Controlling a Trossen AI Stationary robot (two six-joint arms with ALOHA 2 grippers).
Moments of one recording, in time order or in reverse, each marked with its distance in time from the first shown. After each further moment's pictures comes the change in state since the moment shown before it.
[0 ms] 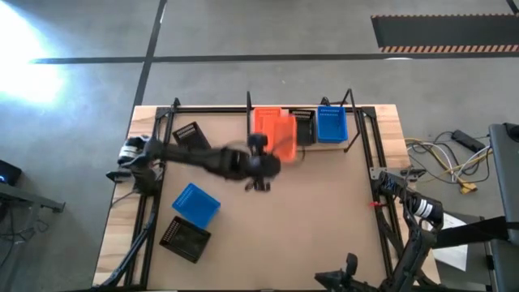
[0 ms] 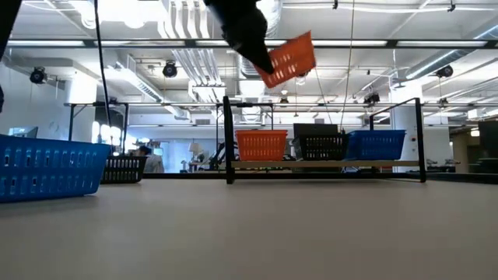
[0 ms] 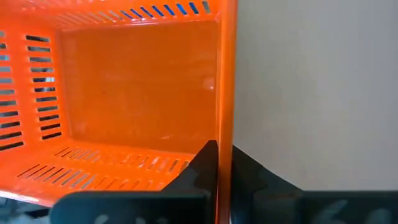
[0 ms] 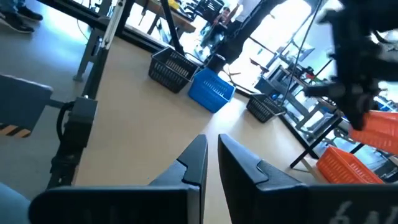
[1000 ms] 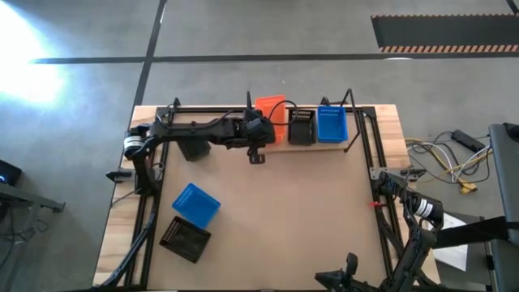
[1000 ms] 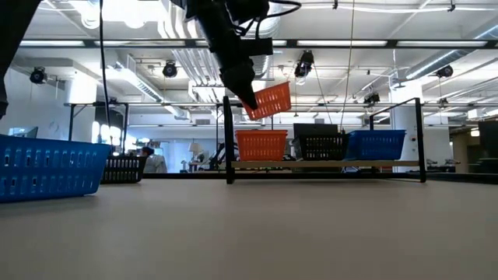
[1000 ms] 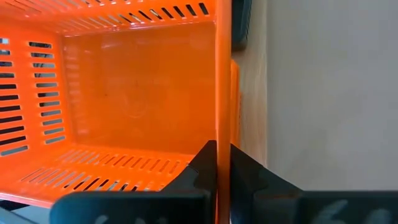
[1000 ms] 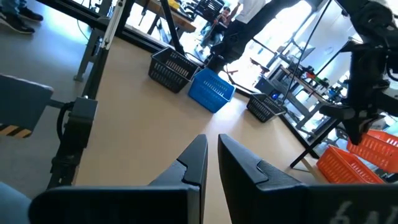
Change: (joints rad) left arm 0.274 0.017 -0.033 -0.009 0.212 0.135; right arm 0.000 -0.004 -0.002 0.000 -0.001 0.001
